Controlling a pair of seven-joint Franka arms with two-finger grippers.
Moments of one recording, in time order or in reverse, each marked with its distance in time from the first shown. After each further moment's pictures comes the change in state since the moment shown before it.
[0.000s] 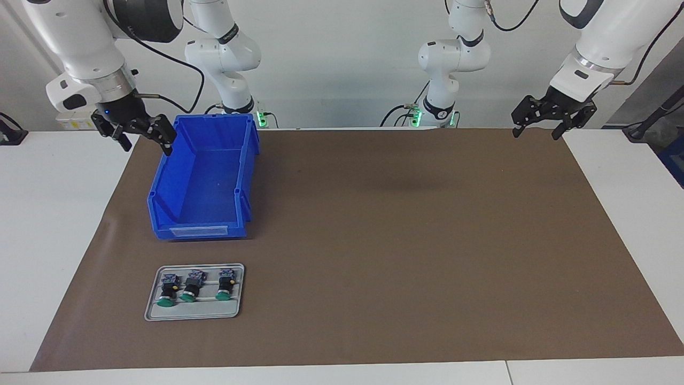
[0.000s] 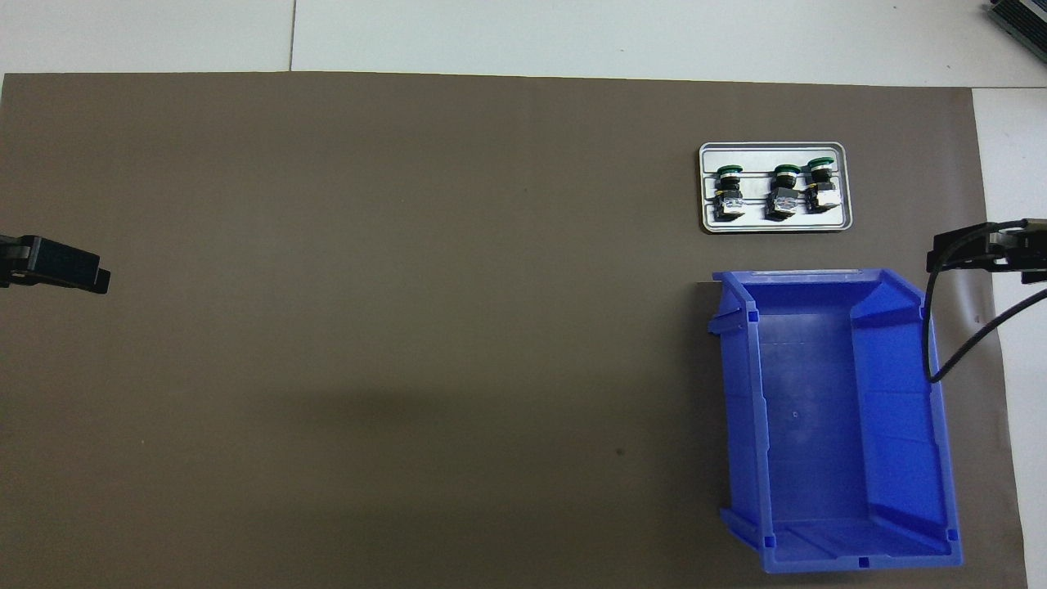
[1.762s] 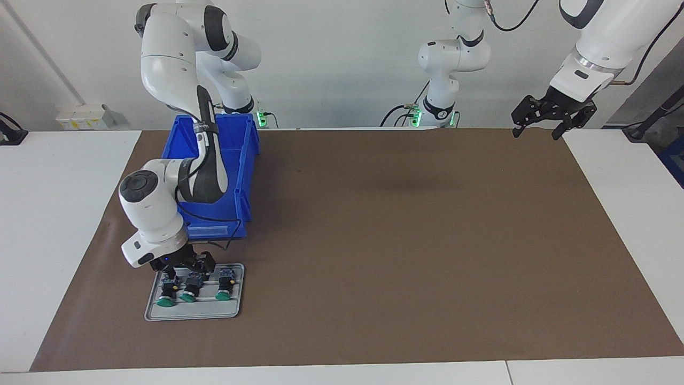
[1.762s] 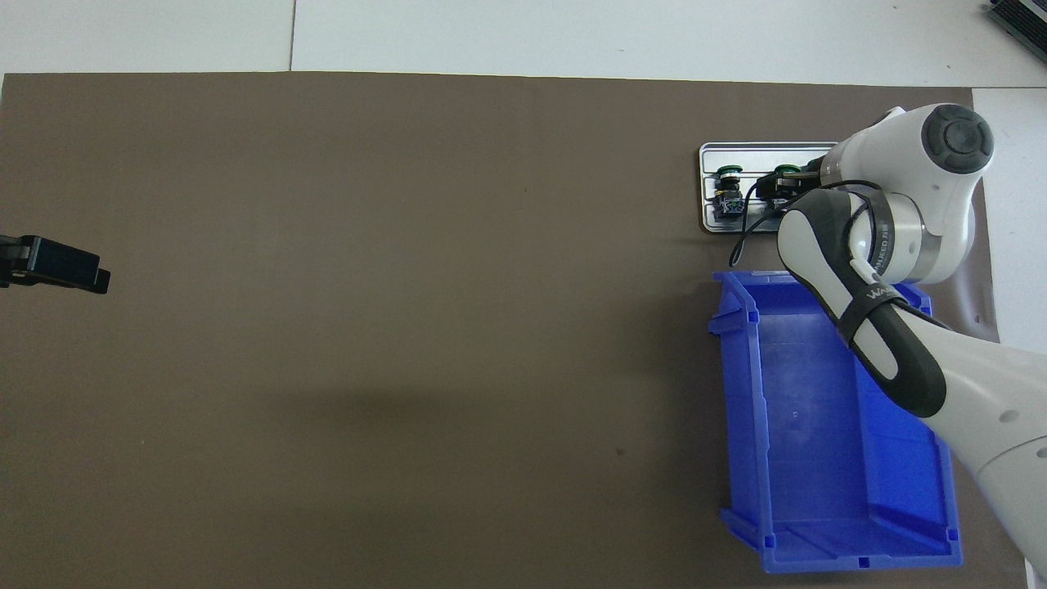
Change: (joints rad) left arm 0.000 0.000 0.000 0.000 0.000 0.000 0.000; right arm 0.024 0.577 0.007 0.024 0.070 0.675 -0.043
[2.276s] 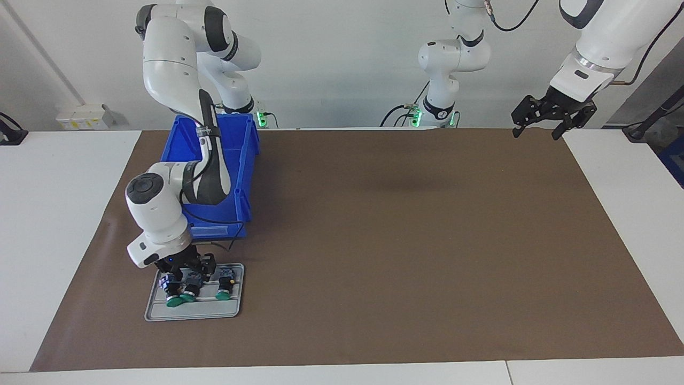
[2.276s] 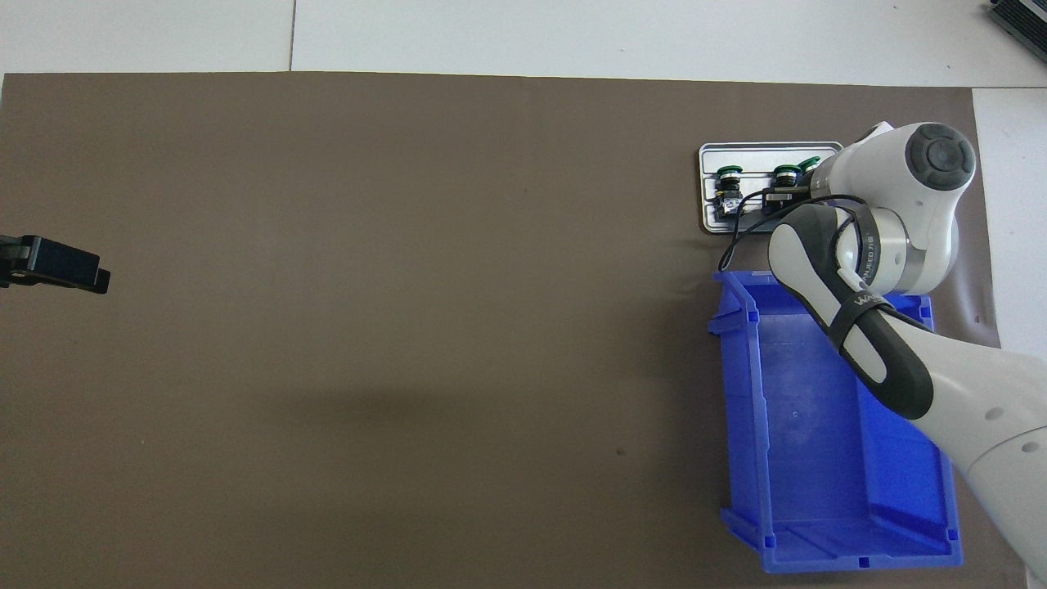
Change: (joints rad) left arm 0.000 0.000 0.000 0.000 0.000 0.000 0.000; right arm 0.001 0.003 0.001 -0.050 0.000 0.044 -0.029
